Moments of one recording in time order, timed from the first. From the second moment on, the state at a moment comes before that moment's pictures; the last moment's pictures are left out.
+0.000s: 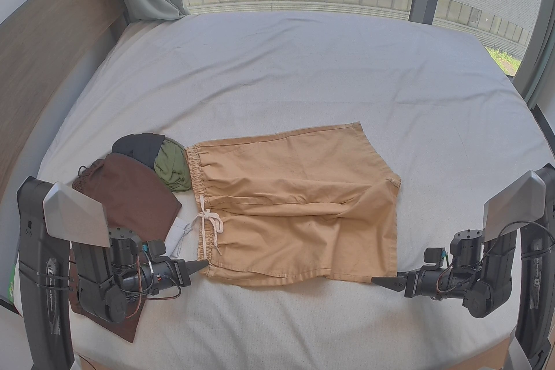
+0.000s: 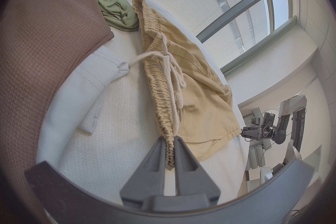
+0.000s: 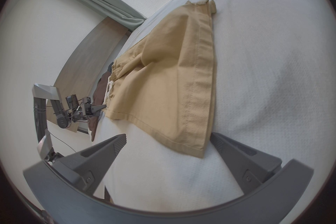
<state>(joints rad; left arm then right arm) -0.13 2.47 -0.42 -1.55 -0.58 -0.37 0.15 2.43 -0.25 -1.54 0.60 0.30</state>
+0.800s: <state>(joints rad) -0.13 2.47 -0.42 -1.55 -0.58 -0.37 0.15 2.33 -0.21 -1.54 0.65 0.30</state>
